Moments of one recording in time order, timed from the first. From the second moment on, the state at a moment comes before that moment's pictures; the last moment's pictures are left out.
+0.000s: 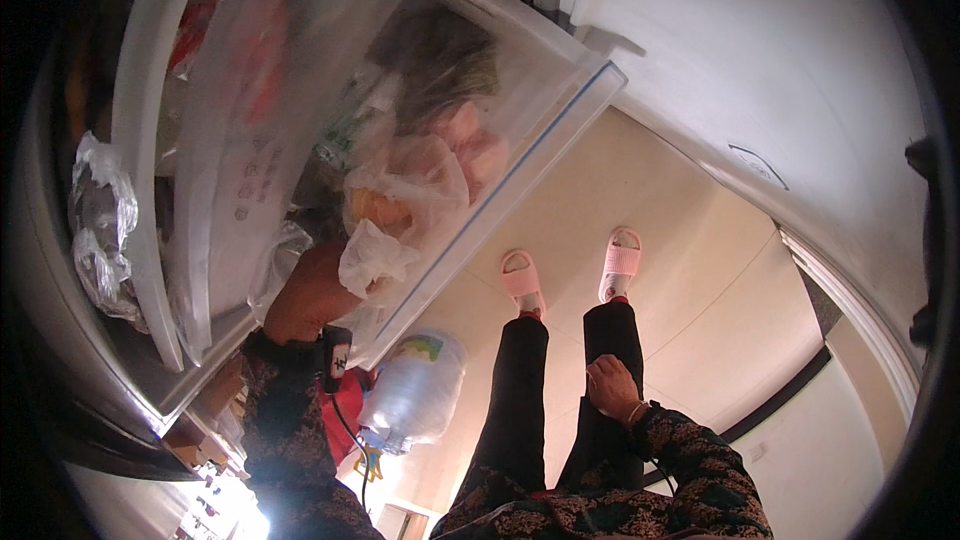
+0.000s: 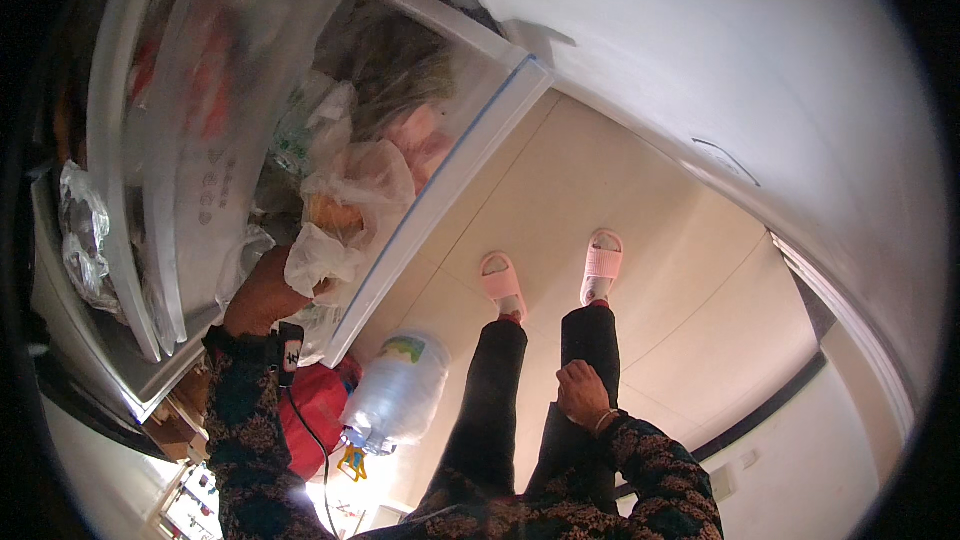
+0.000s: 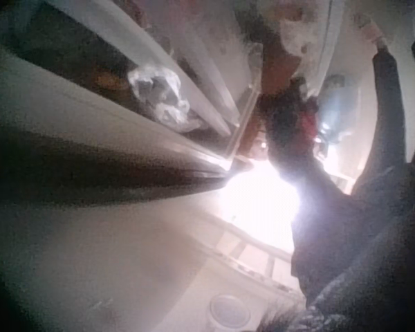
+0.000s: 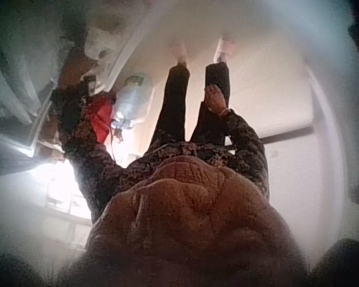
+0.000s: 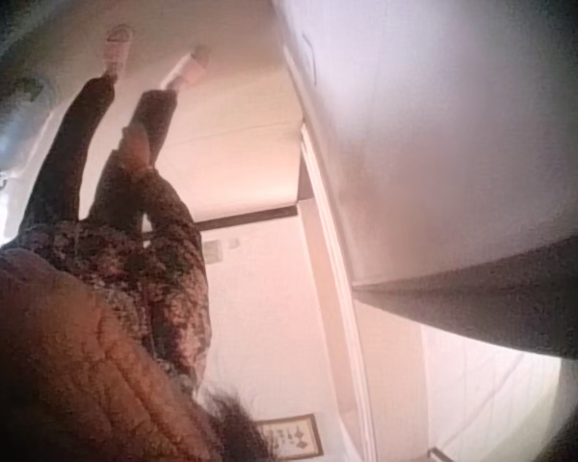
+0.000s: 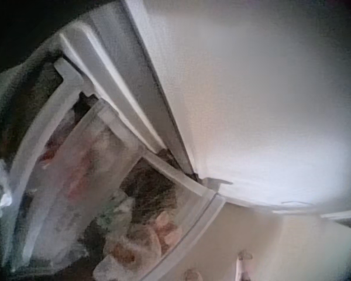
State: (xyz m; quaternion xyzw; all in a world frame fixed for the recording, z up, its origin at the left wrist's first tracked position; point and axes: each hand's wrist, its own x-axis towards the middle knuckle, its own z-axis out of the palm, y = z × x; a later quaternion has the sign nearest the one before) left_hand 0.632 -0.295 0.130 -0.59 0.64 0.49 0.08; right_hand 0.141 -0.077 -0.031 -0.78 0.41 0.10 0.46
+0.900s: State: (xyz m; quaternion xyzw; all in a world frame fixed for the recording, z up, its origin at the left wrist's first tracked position) left_hand 0.502 -0.339 0.151 -0.64 0.73 0.18 -0.15; right_hand 0.147 -0.087 -0.029 -0.77 0.43 0.11 0.46
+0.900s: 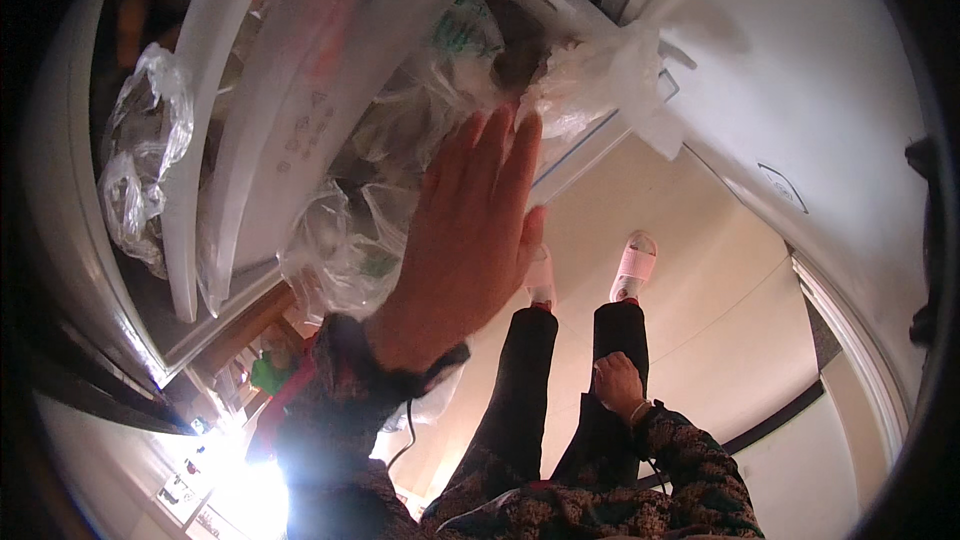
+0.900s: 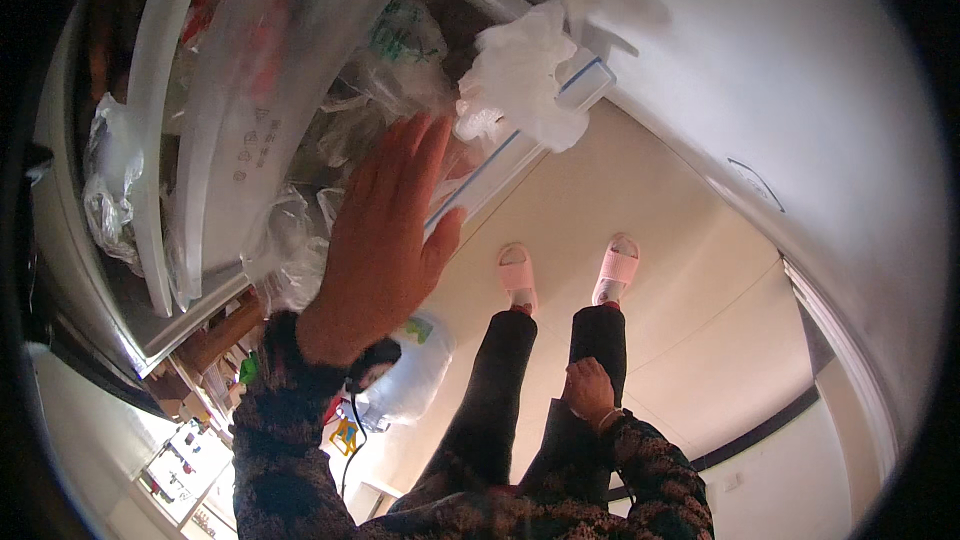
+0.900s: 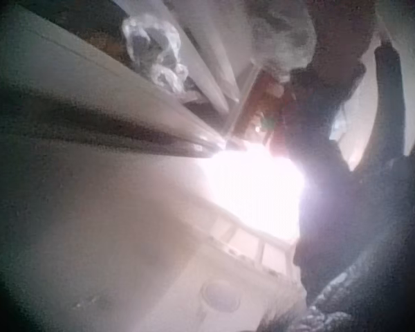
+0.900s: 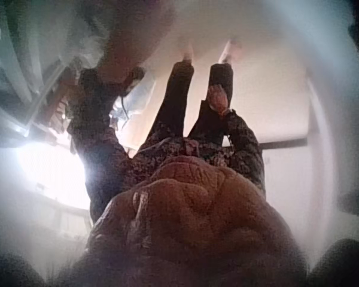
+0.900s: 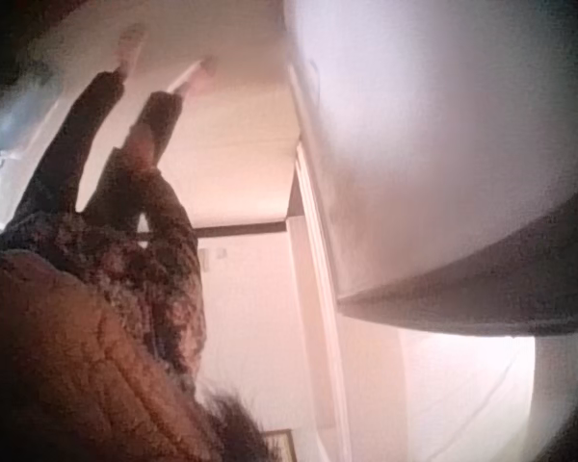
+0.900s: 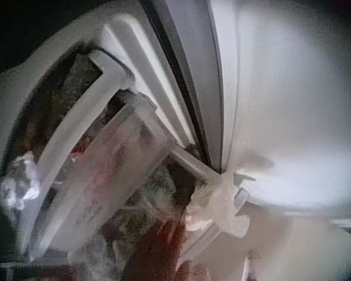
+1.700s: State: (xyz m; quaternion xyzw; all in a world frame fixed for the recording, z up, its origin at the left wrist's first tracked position) left_hand 0.504 -0.240 0.066 -0.25 -0.18 0.58 -0.75; right_hand 0.154 -0.107 -0.032 -0.78 0.43 0.09 0.45
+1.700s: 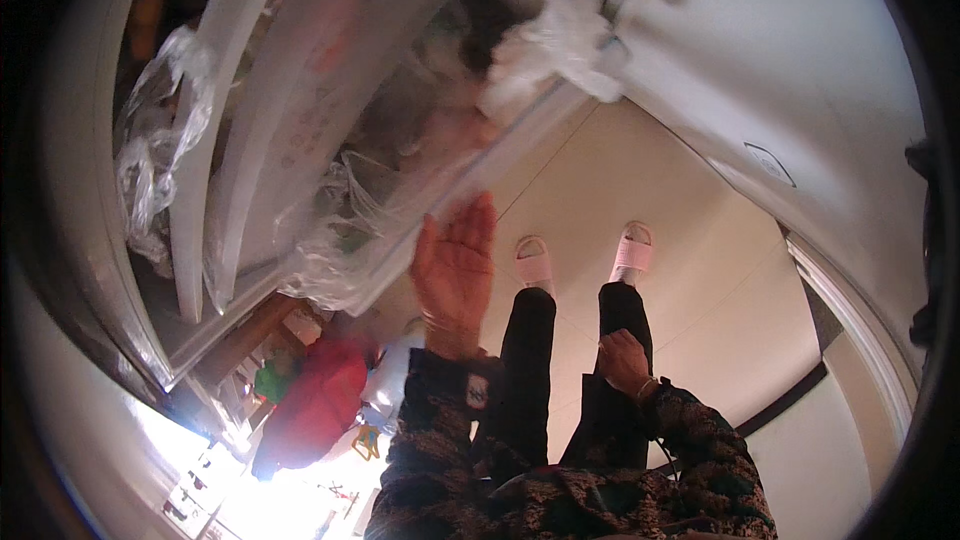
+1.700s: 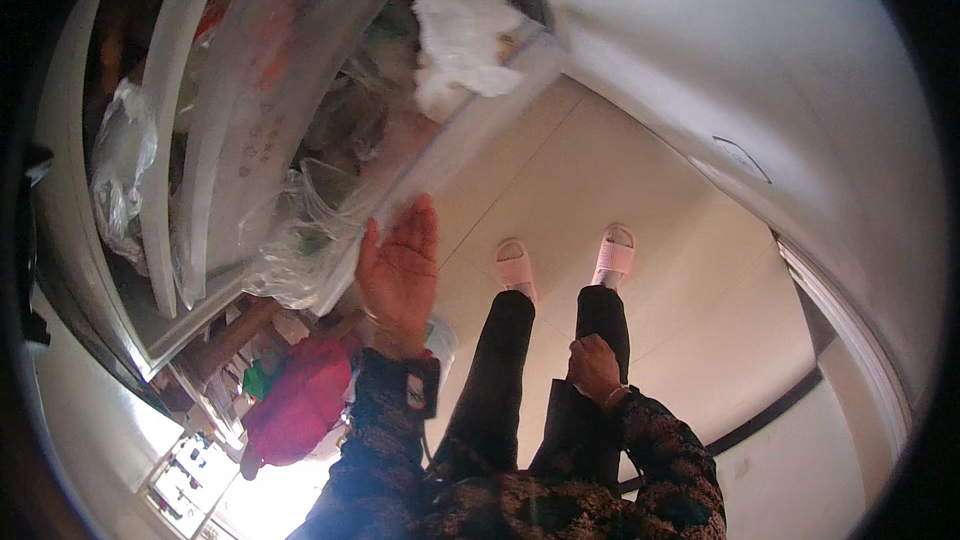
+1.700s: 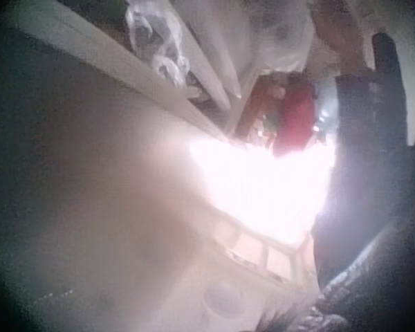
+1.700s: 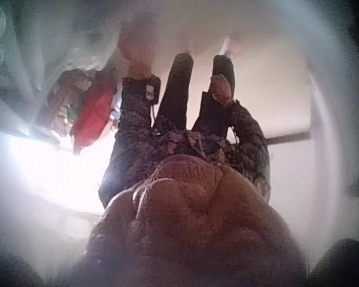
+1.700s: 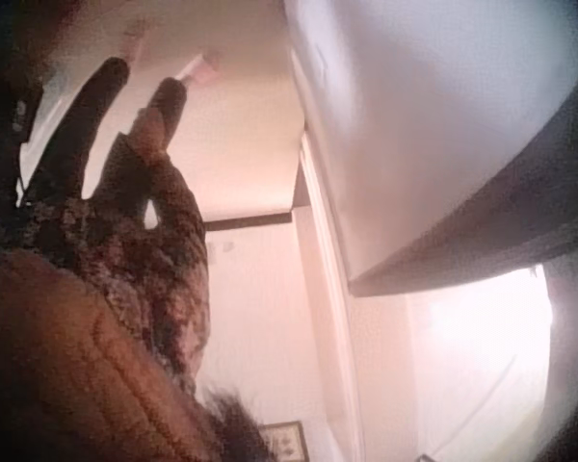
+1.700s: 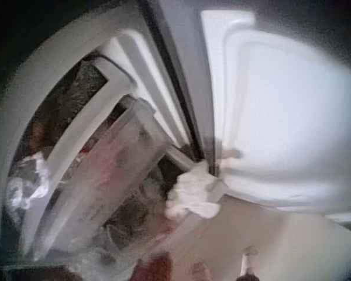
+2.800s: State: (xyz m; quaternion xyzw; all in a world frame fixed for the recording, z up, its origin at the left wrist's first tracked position) left_hand 0.590 -0.306 -0.167 -0.42 -0.16 0.38 -0.80; right_hand 0.126 -0.061 -0.026 -0.74 0.44 0.12 0.49
